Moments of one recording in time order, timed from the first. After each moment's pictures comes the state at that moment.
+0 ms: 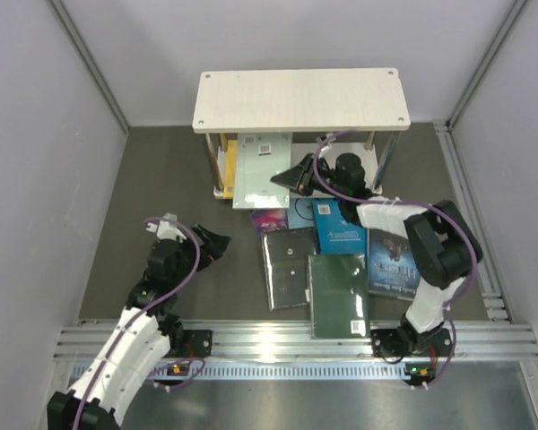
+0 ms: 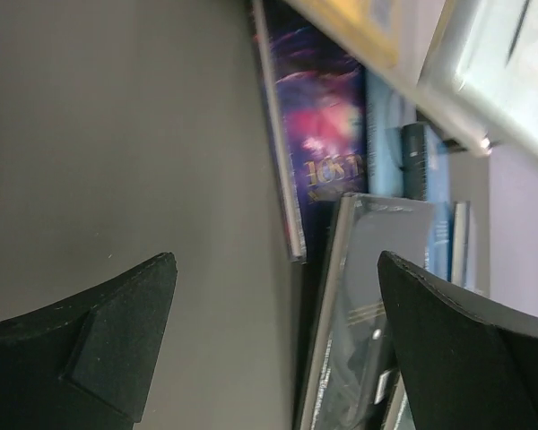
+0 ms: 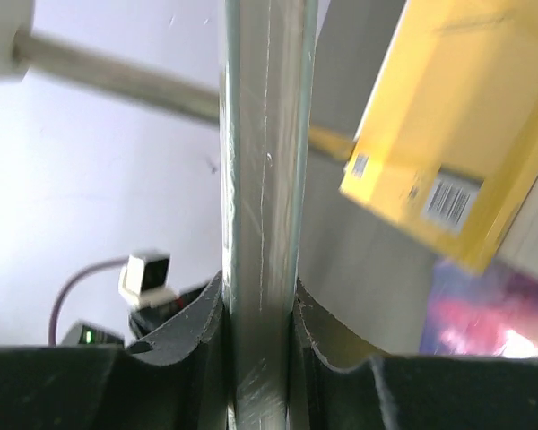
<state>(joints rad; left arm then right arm) -0.28 0.52 0.27 -0.13 0.10 -0.85 0.50 1.73 0.94 0.73 -0.58 1.11</state>
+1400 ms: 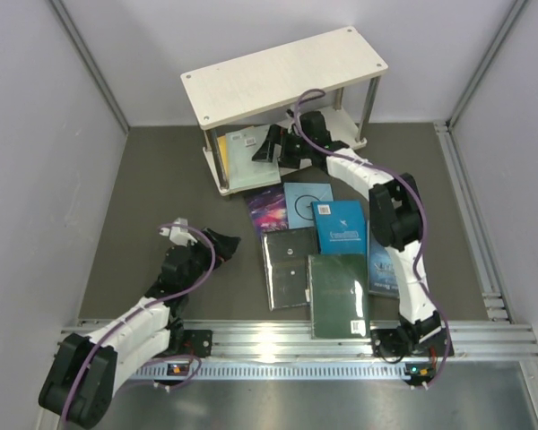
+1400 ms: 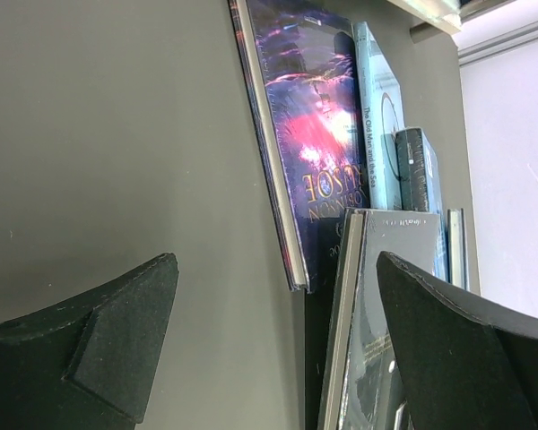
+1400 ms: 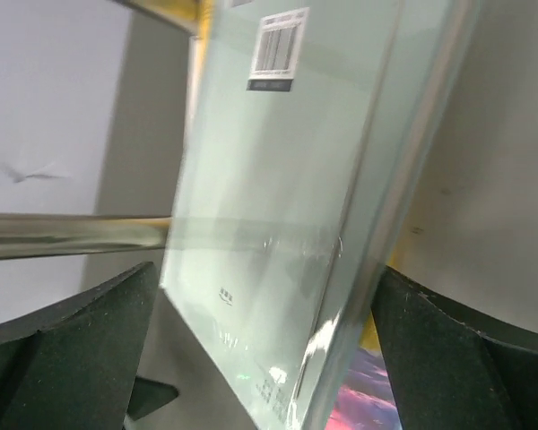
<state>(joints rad) -0.36 0.85 0.05 0.50 0.05 -0.92 0.48 2.28 1.88 -0.10 -0.53 0.64</state>
